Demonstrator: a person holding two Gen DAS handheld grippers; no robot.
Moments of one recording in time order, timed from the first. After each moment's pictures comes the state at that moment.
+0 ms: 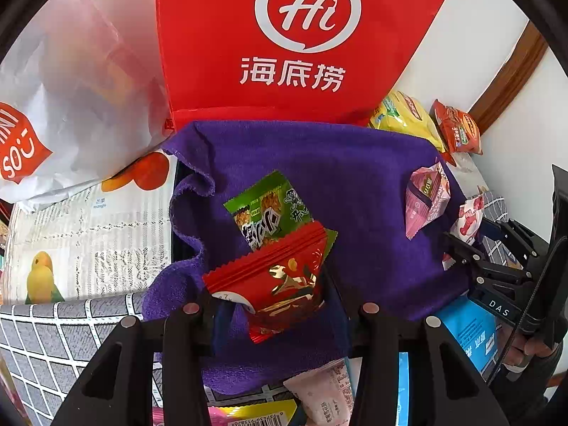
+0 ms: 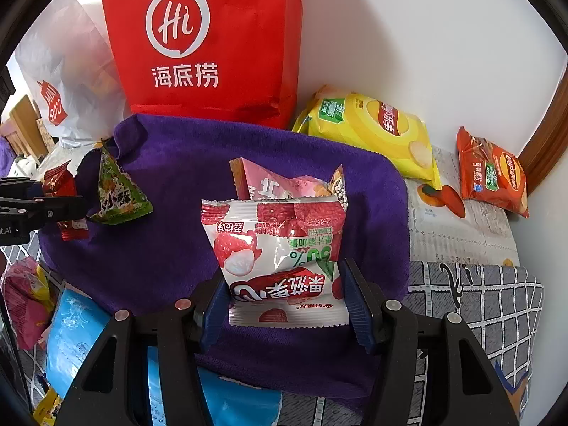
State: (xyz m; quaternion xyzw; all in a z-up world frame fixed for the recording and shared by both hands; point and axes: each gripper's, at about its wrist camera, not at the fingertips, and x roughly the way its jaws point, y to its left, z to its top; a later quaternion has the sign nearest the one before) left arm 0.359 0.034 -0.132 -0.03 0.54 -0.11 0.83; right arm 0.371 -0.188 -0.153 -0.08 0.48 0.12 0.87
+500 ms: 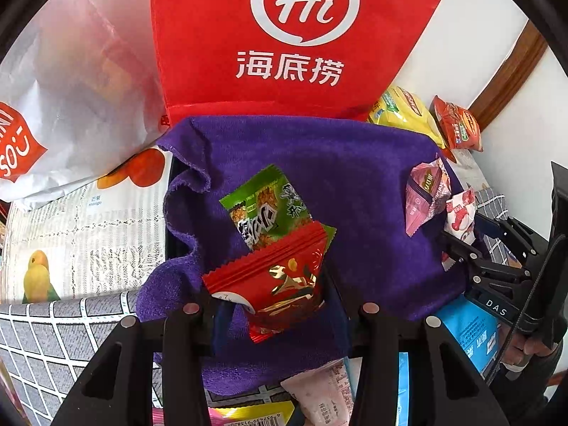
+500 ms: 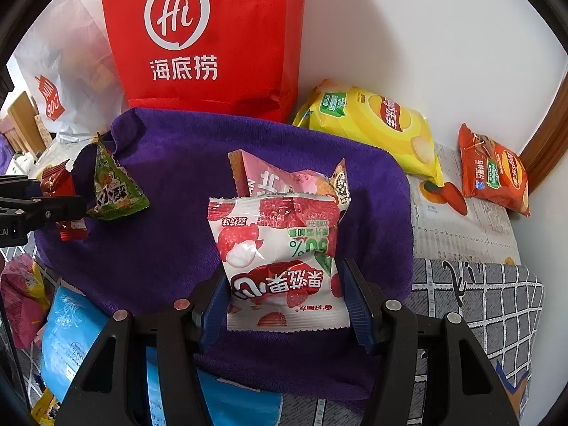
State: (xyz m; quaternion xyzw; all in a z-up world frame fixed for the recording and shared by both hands) left arm 0.361 0.030 -0.138 -0.03 0.54 -0.11 0.83; right arm 0.372 -0.186 -0.157 -0.09 0.48 0.12 0.87
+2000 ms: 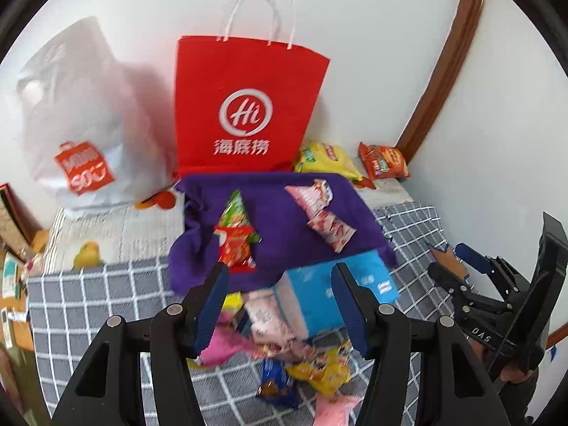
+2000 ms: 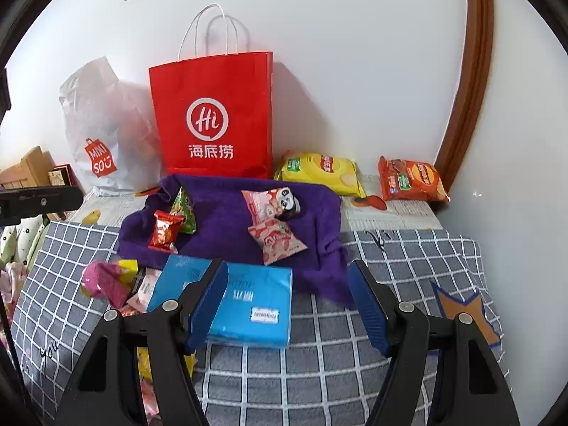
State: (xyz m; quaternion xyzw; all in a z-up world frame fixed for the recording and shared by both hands) left arm 0.209 0.051 -0.009 -0.05 0.43 -0.16 0.89; right arm 0.198 -0.206 -0.044 -0.03 0.37 0.05 0.93
